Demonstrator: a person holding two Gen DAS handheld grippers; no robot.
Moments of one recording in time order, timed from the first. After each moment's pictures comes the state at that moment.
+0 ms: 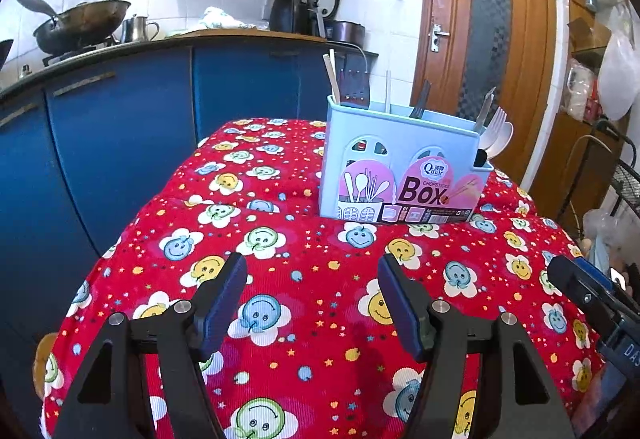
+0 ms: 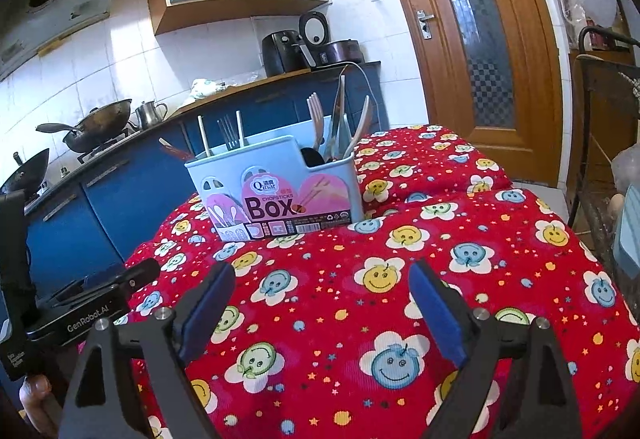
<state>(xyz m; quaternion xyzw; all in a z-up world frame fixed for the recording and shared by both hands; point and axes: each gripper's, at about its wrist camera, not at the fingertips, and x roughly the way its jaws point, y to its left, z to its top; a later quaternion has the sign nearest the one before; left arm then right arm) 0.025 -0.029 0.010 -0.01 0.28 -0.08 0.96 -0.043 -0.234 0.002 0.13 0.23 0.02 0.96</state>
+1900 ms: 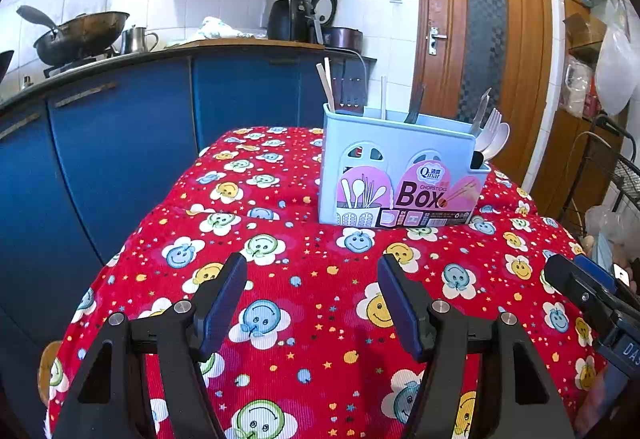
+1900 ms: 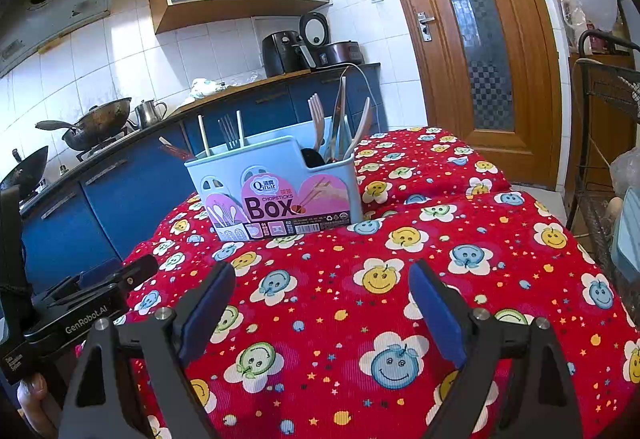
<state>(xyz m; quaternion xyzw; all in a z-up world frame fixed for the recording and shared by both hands) 0.022 -0.032 0.012 -0.01 0.27 -0.08 0.96 -0.044 -0.234 0.003 0.13 0.23 0.02 0.96</state>
